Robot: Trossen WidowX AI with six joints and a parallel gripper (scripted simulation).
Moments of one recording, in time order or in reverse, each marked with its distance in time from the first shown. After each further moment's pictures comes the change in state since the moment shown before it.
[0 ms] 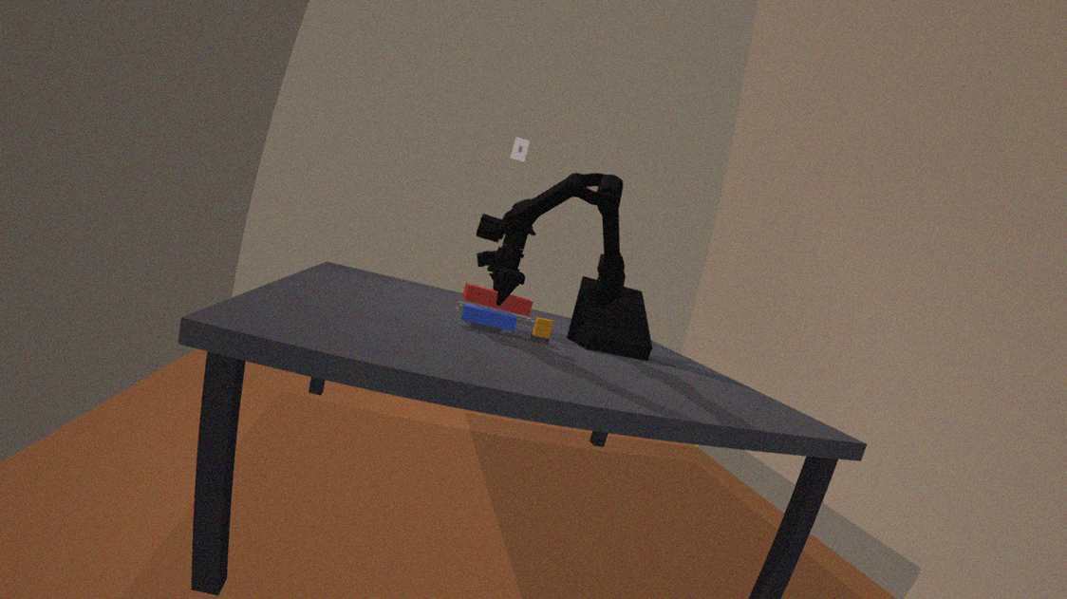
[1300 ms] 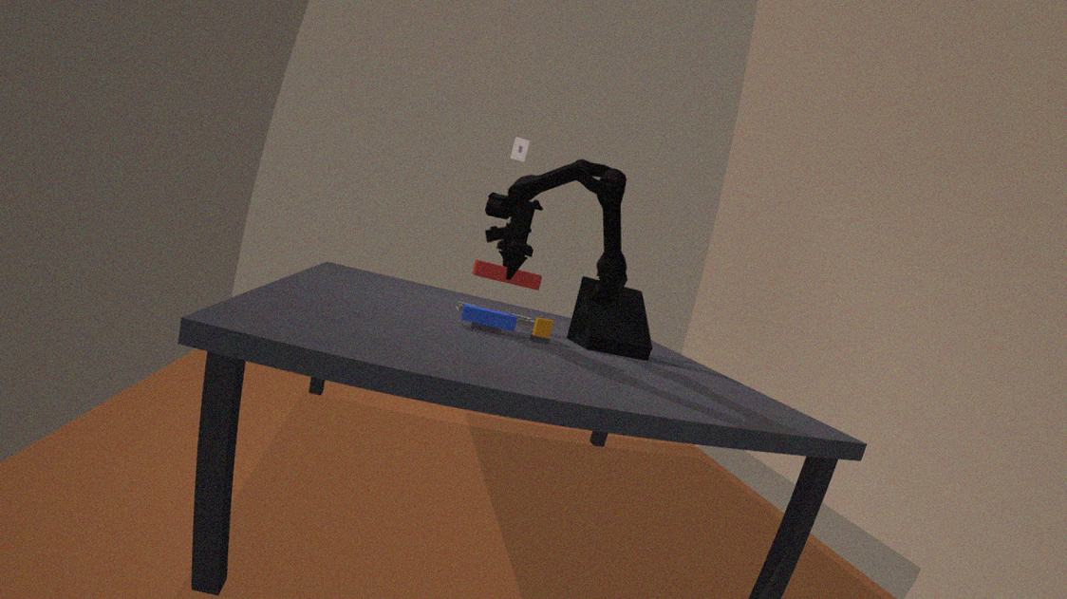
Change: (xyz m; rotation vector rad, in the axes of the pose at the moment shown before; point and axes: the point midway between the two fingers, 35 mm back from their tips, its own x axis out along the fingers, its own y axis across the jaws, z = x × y) arm -0.070 -0.023 -0.011 0.042 0.037 0.021
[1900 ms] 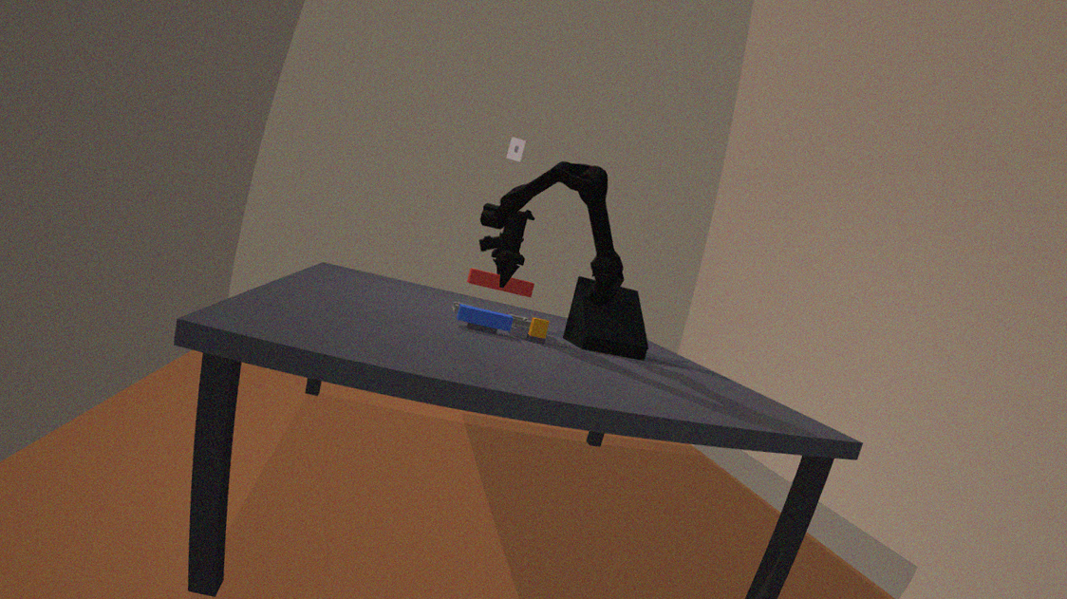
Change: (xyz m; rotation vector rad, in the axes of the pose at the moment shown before) arm 0.024 -0.053 -0.010 0.023 -0.001 -0.003
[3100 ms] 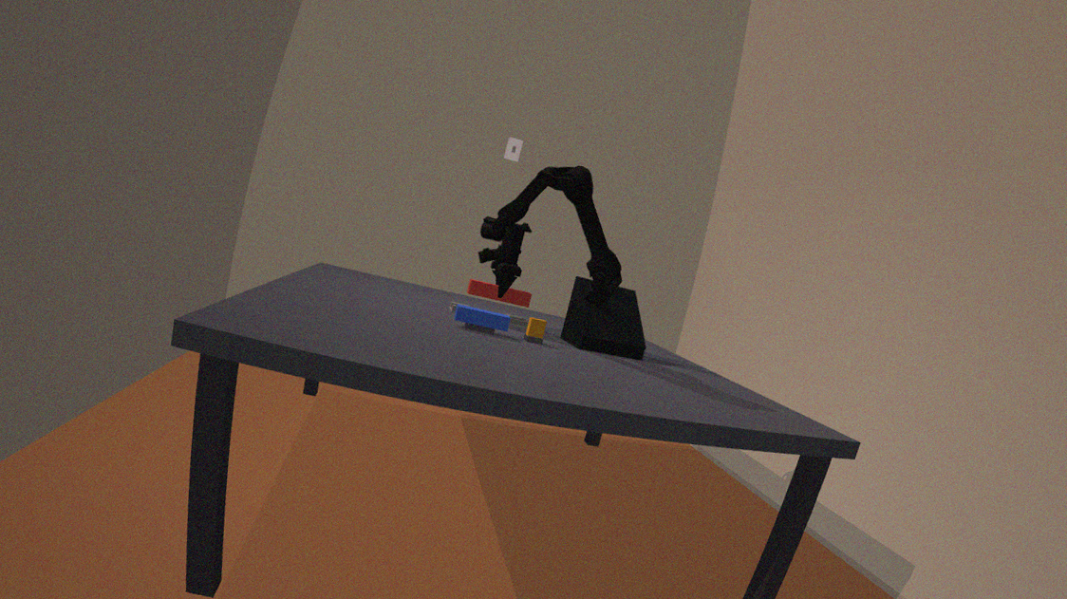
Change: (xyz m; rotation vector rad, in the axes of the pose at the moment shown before) arm 0.031 -0.051 -0.020 0.026 0.000 0.002
